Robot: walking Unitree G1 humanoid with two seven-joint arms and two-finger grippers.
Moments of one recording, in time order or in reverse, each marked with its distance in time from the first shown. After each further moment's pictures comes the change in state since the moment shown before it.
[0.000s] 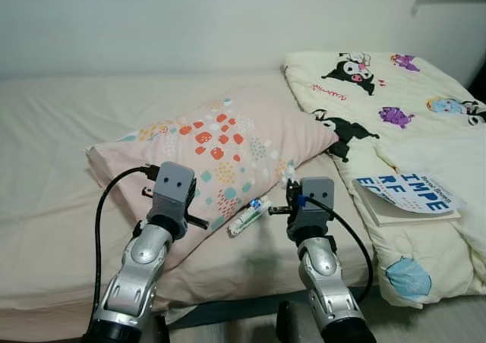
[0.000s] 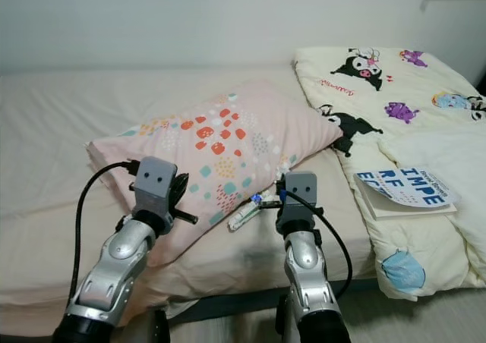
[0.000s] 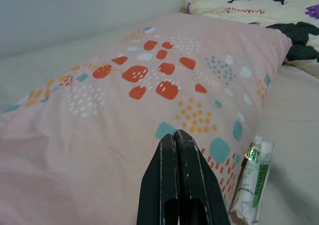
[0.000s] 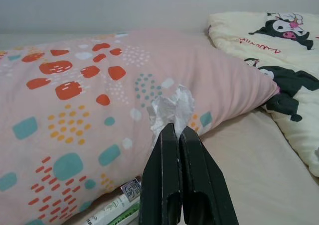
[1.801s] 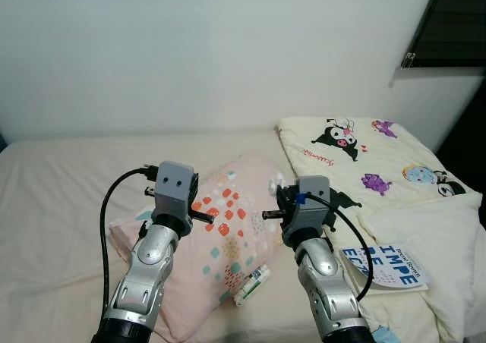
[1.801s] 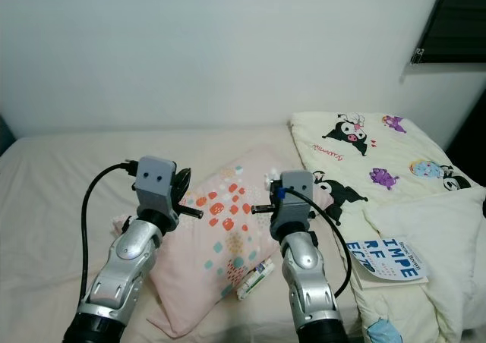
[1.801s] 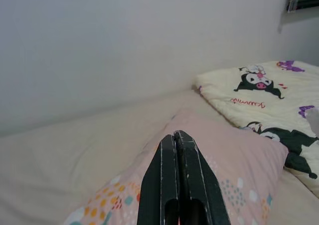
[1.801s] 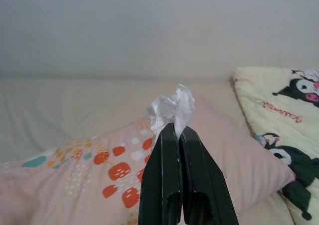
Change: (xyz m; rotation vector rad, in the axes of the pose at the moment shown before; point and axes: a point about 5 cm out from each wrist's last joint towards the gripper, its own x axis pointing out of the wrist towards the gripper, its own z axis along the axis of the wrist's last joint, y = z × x) left arm 0.002 -0.003 0.000 -0.052 -0.064 0.023; right arm -0.006 0.011 0.006 0.045 0.083 0.092
